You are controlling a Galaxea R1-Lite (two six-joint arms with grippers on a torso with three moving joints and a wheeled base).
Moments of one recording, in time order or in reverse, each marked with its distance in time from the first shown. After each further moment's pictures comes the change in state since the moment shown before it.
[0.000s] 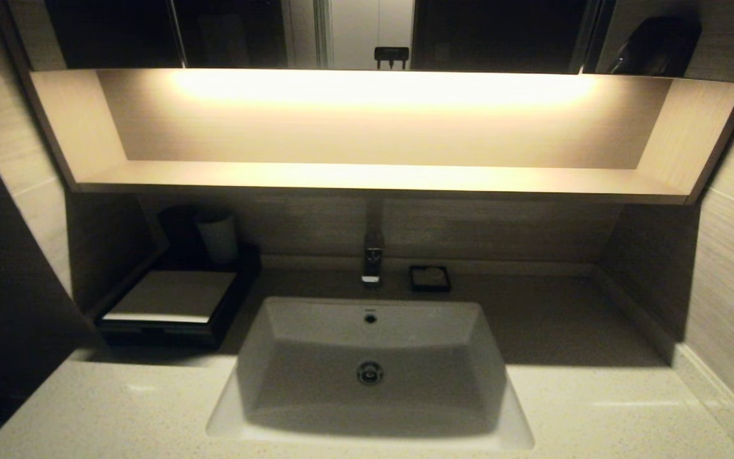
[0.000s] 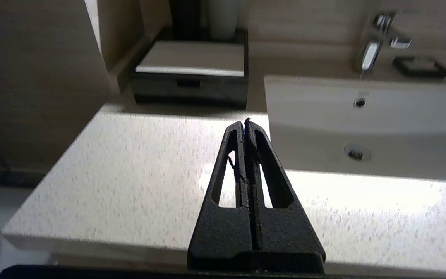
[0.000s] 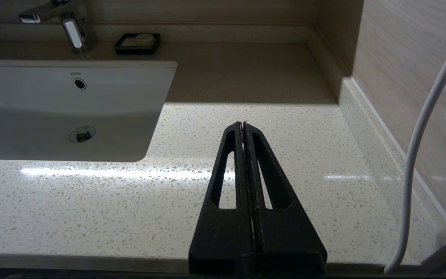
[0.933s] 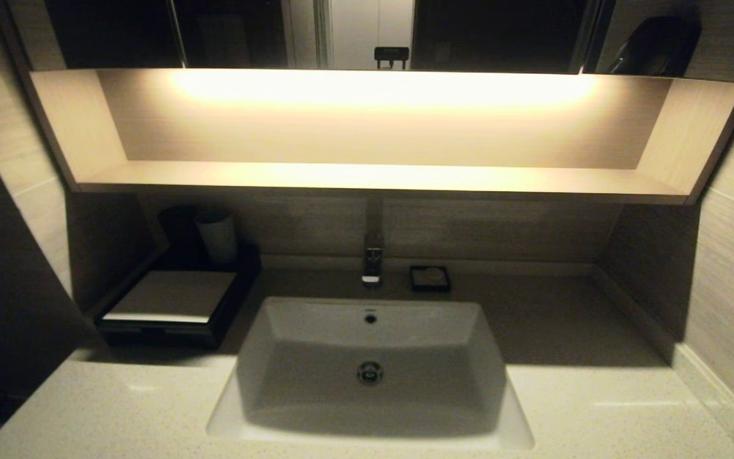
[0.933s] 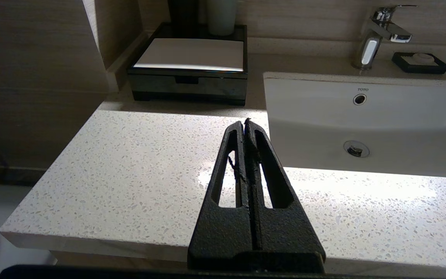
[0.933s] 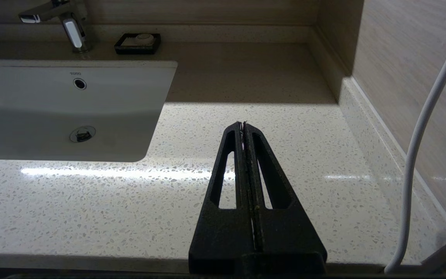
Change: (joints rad) left arm 0.000 0.000 0.000 0.001 -0.006 0.001; right arm 0.000 0.000 0.000 0.000 0.000 0.000
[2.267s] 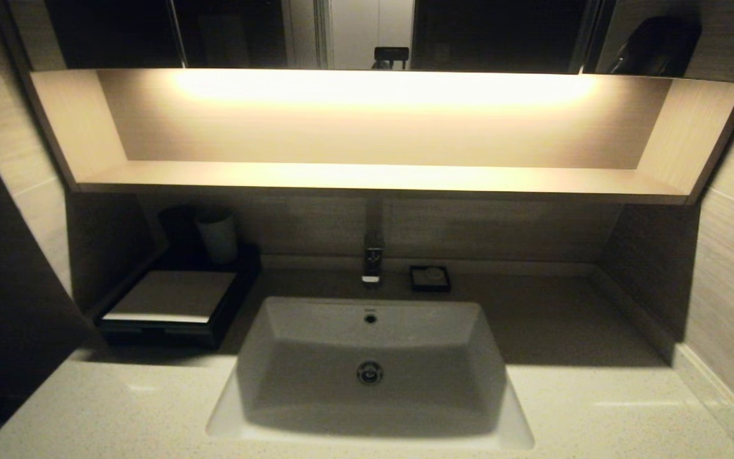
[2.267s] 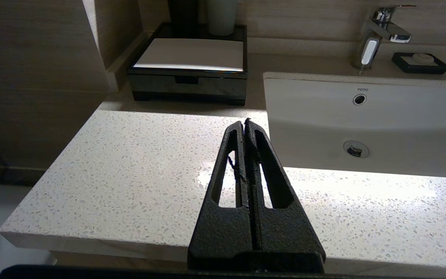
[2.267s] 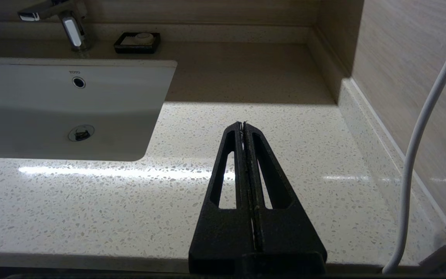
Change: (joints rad) left arm 0.000 -0.001 0.000 0.000 0.000 0.000; right arm 0.000 0.000 0.000 0.000 0.000 -0.009
